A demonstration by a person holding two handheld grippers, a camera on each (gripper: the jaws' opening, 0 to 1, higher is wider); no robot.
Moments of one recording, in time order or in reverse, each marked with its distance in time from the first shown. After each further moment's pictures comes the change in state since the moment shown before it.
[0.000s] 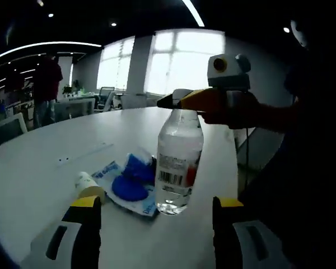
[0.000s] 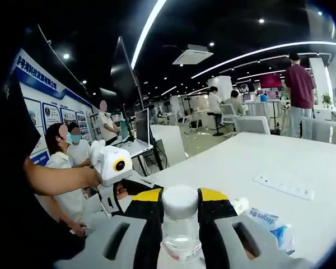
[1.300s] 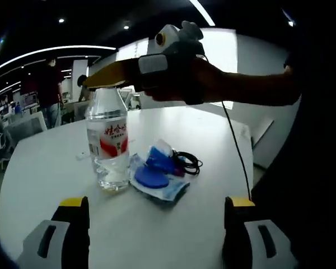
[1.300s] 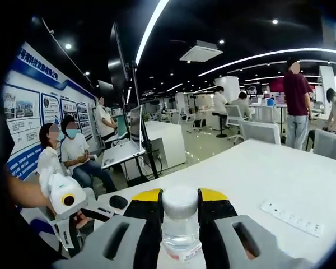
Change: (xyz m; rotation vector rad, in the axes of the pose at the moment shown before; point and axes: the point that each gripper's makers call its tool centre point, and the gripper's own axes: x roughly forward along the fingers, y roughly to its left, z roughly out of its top) left arm -0.029 0.026 -0.024 0.014 -0.011 0.133; right arm 0.135 -0.027 0.037 -0.062 0.024 0.025
